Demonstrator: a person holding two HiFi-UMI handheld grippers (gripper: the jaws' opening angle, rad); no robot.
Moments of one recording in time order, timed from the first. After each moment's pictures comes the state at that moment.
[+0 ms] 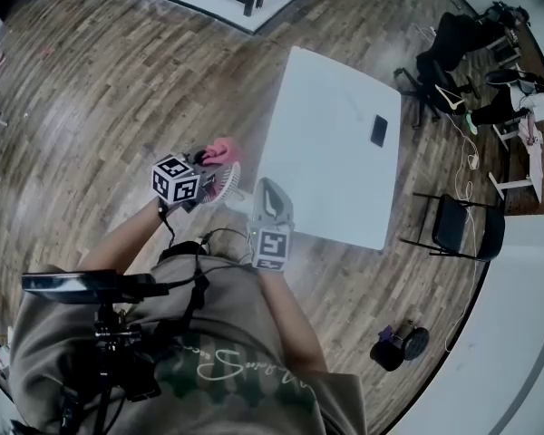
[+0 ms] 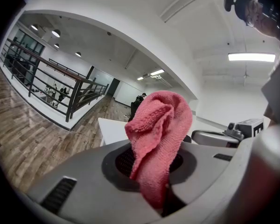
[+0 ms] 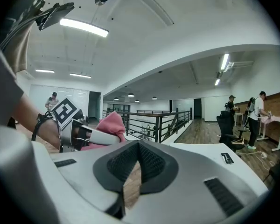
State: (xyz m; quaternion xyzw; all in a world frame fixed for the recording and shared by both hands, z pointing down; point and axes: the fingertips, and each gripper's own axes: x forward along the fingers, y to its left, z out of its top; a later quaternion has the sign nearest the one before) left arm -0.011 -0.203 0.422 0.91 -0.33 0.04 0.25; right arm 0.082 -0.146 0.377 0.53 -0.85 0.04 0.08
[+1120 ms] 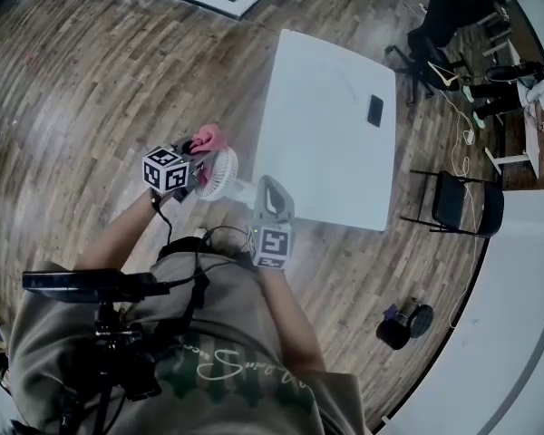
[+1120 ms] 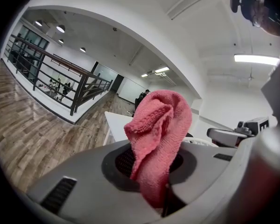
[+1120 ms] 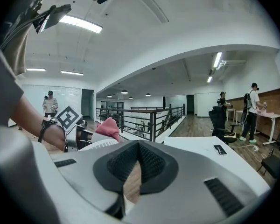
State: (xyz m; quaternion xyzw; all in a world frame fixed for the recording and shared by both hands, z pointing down) left arm -0.028 -0.212 0.459 0.90 -0.34 0.06 0.28; right arm 0.104 -0.127 0.391 0.56 -0.82 0.06 0.09
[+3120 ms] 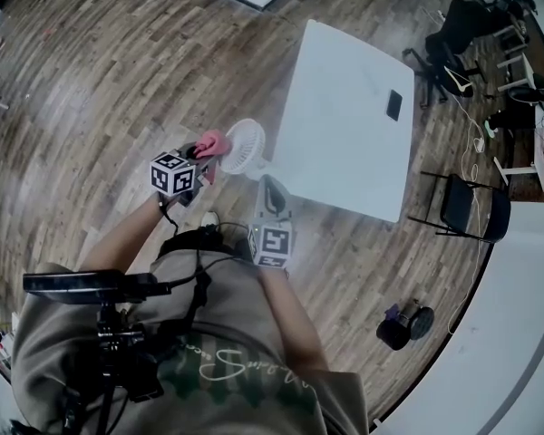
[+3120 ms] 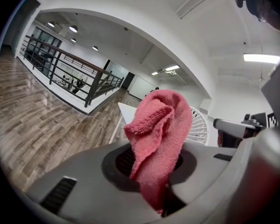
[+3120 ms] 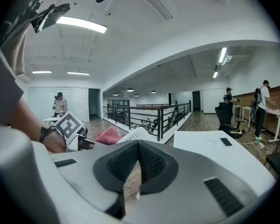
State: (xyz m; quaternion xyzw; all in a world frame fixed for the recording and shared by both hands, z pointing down) left arm -0.078 -0.121 0.505 0.86 -0.39 0.07 0.32; right arm 0.056 -0.057 0.405 0.53 -0.84 0.08 0.10
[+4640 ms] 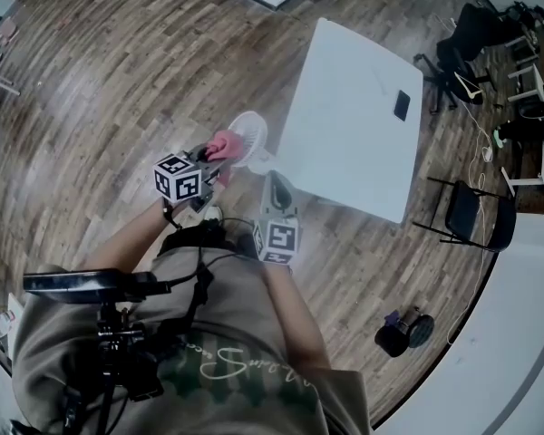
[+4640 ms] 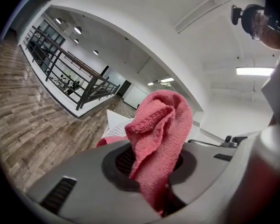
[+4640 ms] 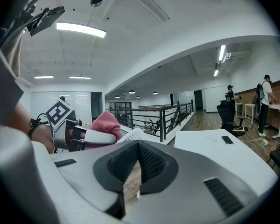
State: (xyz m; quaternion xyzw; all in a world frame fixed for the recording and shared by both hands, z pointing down) left arm -0.040 -0.083 0.438 0.87 -0.38 -0.01 0.32; right arm 0.067 -0.042 0.401 0.52 -0.85 0.09 0.08
